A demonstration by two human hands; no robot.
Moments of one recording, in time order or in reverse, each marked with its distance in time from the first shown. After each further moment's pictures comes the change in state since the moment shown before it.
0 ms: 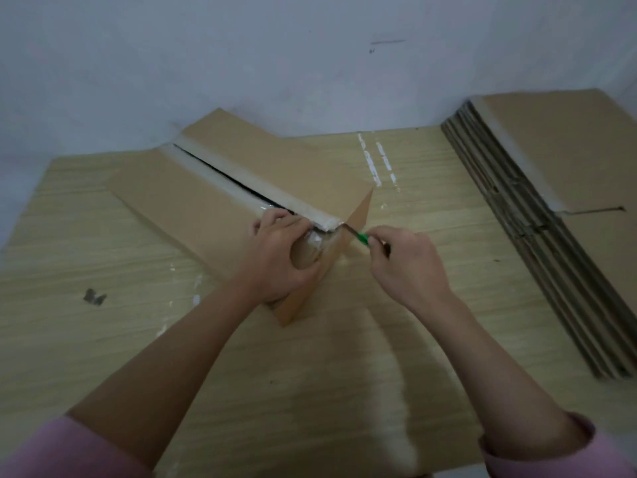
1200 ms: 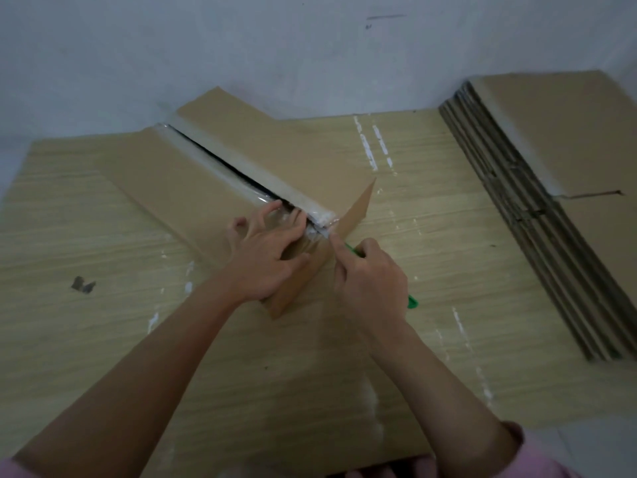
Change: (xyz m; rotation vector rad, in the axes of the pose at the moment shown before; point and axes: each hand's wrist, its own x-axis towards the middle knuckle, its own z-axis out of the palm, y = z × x) left_hand -0.012 0.008 -0.011 0.102 -0.369 -0.145; right_hand -0.036 -0.015 0.051 -0.218 0.230 -0.163
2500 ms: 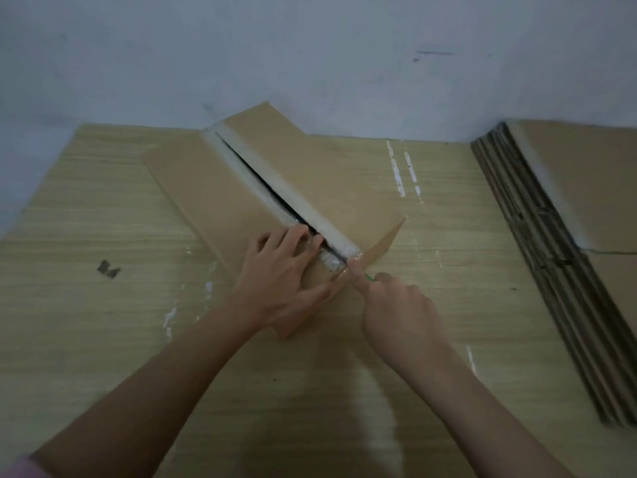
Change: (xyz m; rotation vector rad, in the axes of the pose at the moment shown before) left_hand -0.014 -0.009 0.010 0.135 0.214 0.012; right_hand 0.012 -0.009 -0.047 -0.200 -0.615 -0.131
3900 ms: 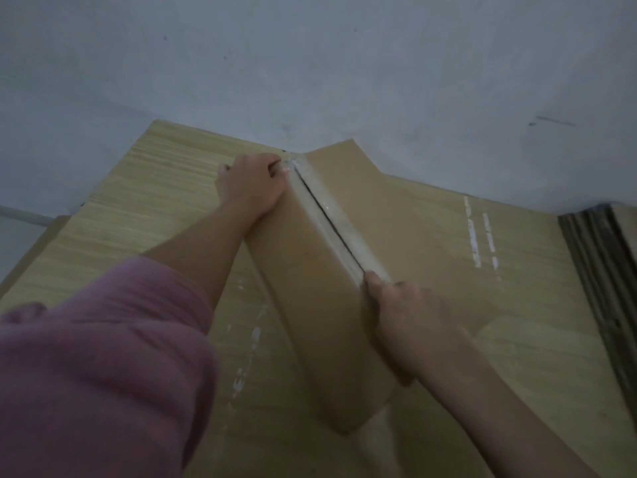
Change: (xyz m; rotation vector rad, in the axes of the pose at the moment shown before) left_hand 0.113 -0.189 -0.038 -0.177 0.280 -0.661; right_hand 0.110 -0.062 -0.038 -0.136 -0.122 -0.136
